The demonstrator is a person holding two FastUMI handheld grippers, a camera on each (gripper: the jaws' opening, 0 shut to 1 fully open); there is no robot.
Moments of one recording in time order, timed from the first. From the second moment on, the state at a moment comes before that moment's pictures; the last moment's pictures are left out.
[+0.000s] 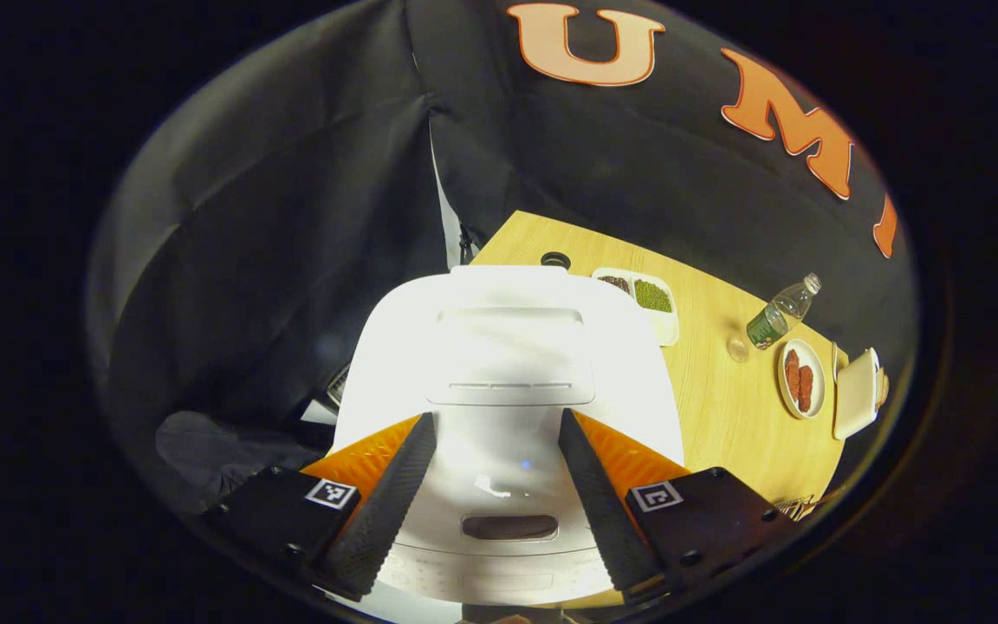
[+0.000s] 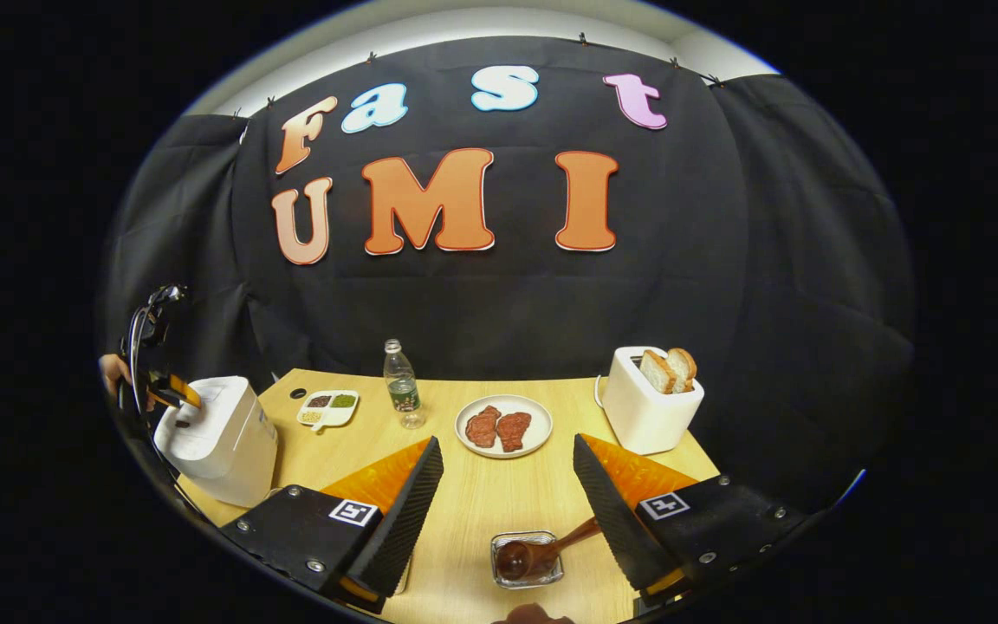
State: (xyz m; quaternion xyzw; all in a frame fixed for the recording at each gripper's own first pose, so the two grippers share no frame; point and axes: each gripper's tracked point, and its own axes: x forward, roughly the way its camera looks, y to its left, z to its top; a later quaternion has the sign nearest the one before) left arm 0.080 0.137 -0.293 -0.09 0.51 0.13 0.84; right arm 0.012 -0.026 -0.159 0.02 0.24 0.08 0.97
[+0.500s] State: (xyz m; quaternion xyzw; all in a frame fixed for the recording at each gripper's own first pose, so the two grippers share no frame) left arm 0.075 0.141 -0.199 -0.04 0.38 0.12 0.92; right arm 0.032 0.015 -0.110 0.00 0.17 0.09 0.98
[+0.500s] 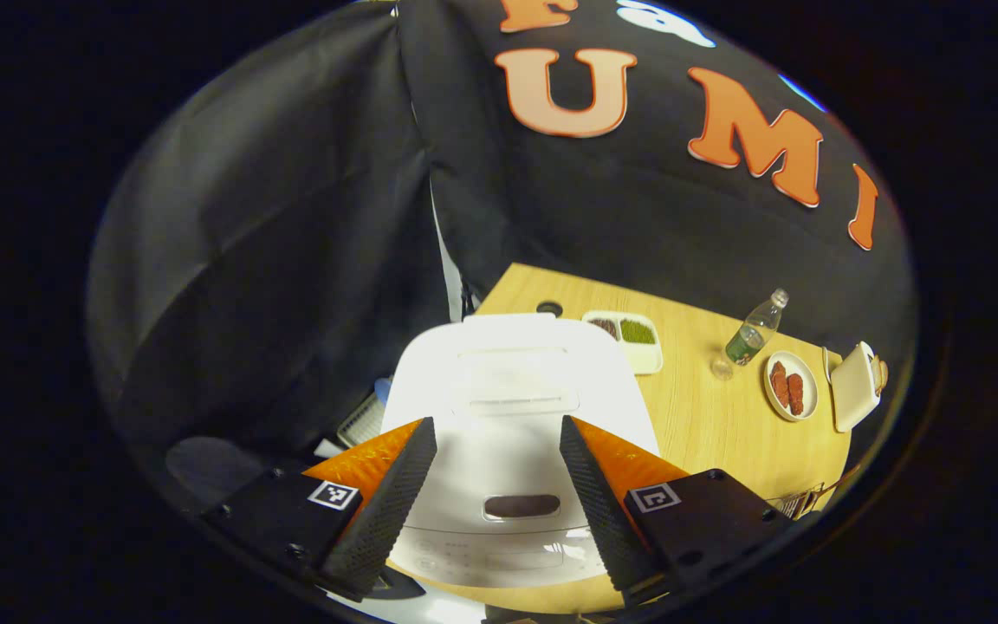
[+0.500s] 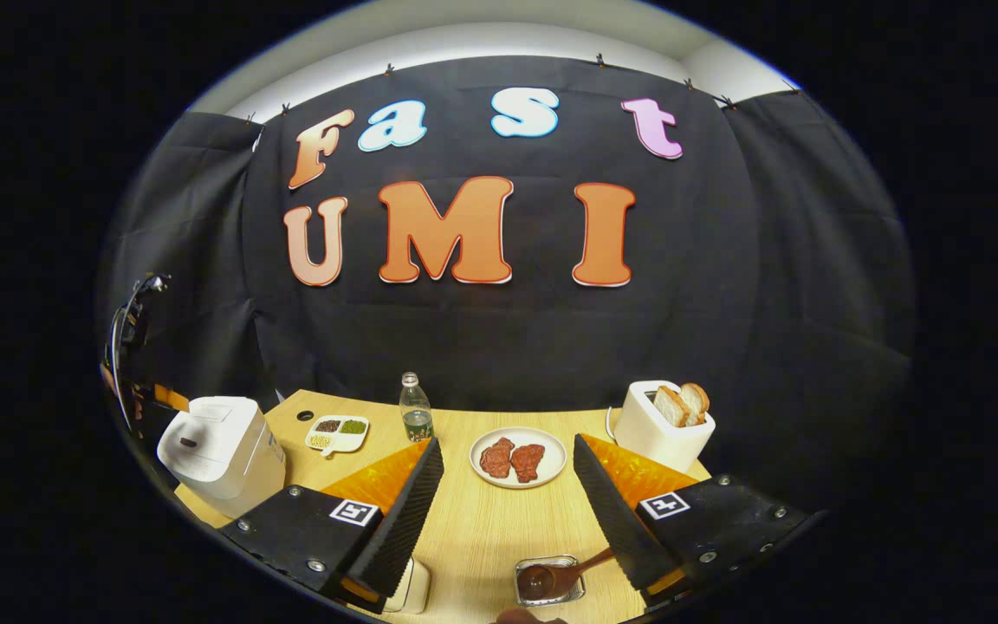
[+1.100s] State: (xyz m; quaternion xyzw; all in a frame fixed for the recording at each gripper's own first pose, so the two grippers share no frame) left arm 0.057 0.053 -0.043 -0.03 0.11 0.04 0.99; right arm 0.028 0.099 -0.009 0.03 0.03 0.14 0.99
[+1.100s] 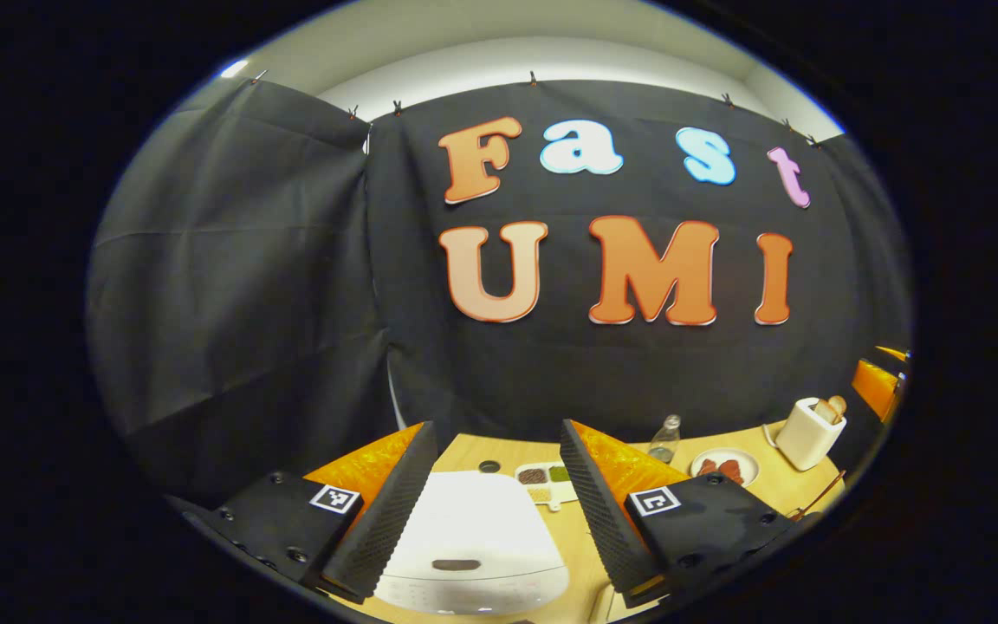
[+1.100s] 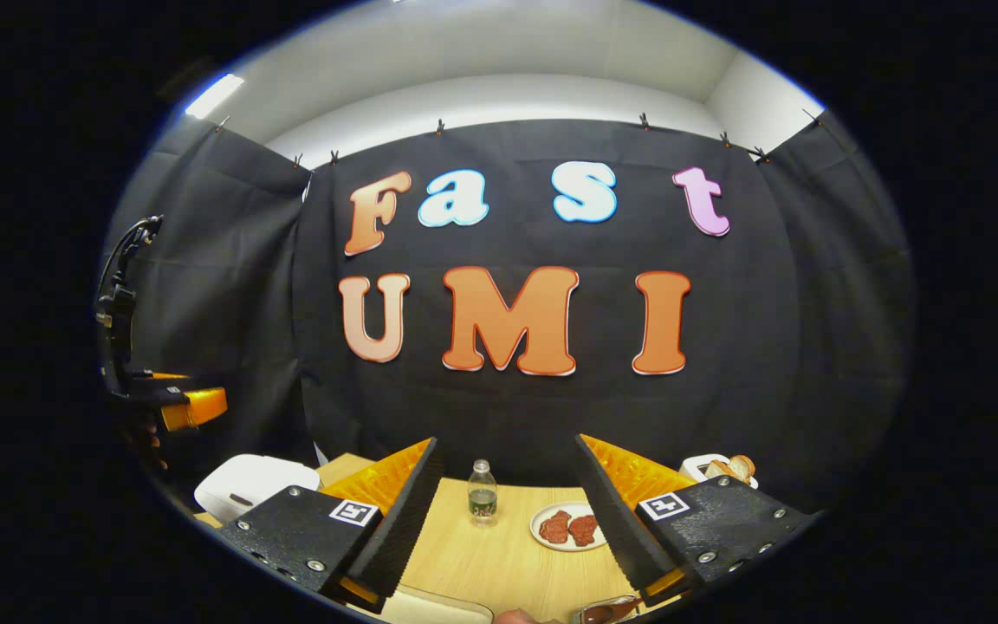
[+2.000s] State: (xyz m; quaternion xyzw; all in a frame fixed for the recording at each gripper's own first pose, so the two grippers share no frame) left arm 0.032 0.006 0.017 0.00 -0.02 0.01 1.00; right arm 0.025 0.123 0.019 -0.01 -0.03 0.16 0.99
